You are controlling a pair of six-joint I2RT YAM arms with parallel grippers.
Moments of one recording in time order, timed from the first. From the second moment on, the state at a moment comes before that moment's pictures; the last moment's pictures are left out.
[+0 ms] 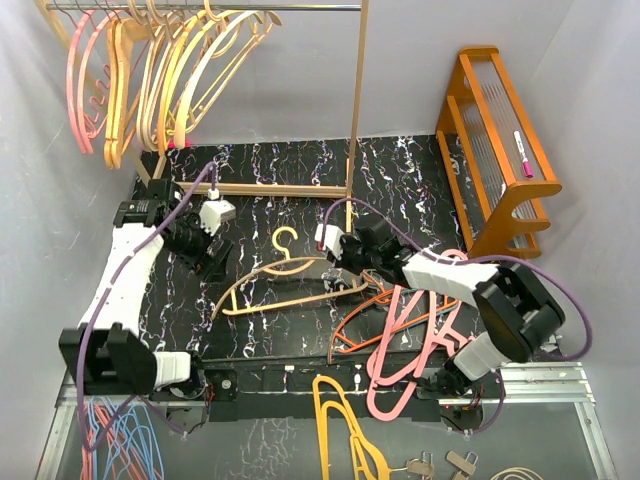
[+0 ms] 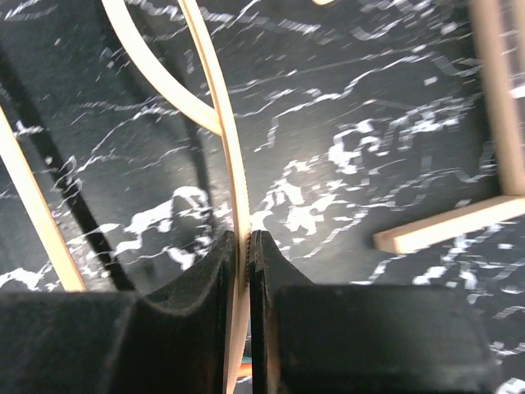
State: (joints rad) left arm -0.03 1.24 1.20 -1.26 0.41 0.64; right arm 0.65 1.54 0.79 0.06 -0.34 -0.59
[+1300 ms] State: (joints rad) left arm 0.08 1.80 1.04 -1.10 0.78 0.96; right arm 0.65 1.38 0.63 0.36 -0.26 -0.62
